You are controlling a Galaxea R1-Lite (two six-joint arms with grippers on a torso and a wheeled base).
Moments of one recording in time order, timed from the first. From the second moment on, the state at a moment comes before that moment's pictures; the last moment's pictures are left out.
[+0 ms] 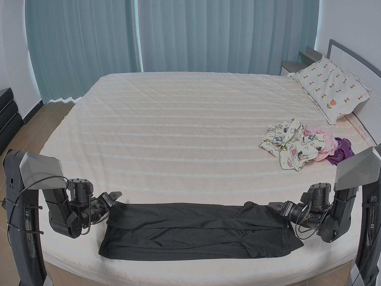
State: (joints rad) left arm -0.03 2.41 -0.56 -1.25 -0.09 -0.73; right arm 0.15 2.37 -0.36 -1.40 0.13 0.62
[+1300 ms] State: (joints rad) left arm -0.03 2.41 -0.56 -1.25 -0.09 -0.73; right arm 0.08 2.40 -0.56 -1.22 0.12 0.78
